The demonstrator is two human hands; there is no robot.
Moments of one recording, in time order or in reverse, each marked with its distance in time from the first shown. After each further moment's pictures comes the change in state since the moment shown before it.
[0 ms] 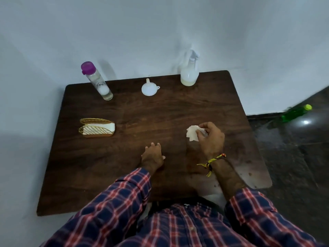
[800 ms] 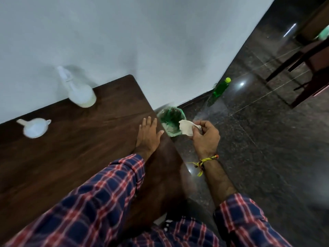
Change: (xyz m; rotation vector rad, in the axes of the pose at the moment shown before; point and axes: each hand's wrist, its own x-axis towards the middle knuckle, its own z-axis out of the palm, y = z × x) left_hand 0.086 0.349 0.022 0.065 0.302 0.590; right_hand 0.124 0.187 -0.186 0.303 0.414 0.423
